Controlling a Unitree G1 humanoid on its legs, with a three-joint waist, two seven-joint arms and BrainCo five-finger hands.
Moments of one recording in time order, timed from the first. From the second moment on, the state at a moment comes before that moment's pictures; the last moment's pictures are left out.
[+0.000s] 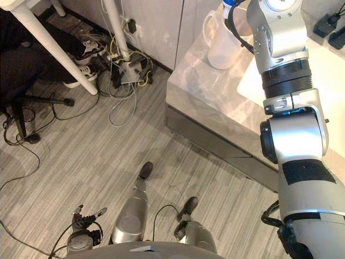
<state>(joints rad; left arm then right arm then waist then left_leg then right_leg) 0.23 0.09 0.30 0.66 0.21 -0.04 0.34 -1.44 -0.57 0.21 0.59 0.43 -0.14 -0.36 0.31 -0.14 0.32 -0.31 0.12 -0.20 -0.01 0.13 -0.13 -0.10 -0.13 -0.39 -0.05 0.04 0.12</state>
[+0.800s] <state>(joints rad) 0.23 0.09 0.27 0.66 0.22 -0.04 0.34 -1.51 -0.57 0.19 0.64 0.41 -0.14 -0.41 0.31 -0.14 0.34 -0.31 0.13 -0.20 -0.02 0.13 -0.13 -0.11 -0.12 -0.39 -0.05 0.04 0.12</state>
